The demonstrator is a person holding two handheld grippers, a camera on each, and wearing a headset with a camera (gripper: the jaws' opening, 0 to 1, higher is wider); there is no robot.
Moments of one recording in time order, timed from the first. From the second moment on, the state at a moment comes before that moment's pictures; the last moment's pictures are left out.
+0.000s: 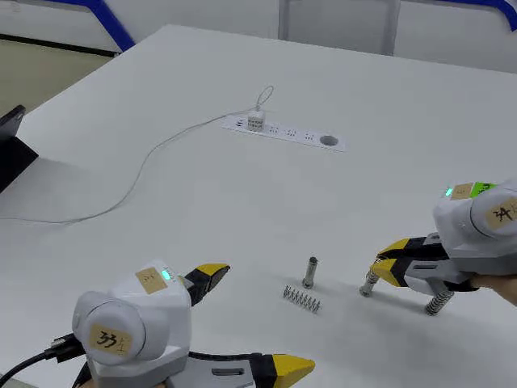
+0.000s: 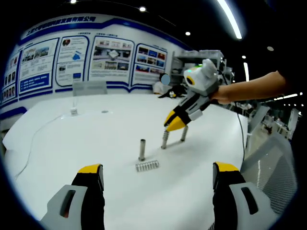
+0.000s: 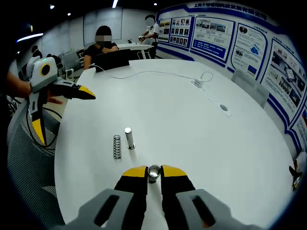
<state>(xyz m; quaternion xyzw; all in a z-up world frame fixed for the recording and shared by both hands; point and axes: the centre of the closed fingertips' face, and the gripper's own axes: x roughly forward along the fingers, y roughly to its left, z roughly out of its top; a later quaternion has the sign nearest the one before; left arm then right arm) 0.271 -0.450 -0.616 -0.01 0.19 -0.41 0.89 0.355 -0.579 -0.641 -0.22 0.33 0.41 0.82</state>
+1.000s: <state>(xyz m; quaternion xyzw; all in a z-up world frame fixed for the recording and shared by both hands) 0.273 -0.445 -0.619 -0.04 0.20 -0.40 0.89 0.350 -0.577 -0.661 -0.22 0.34 0.41 0.82</state>
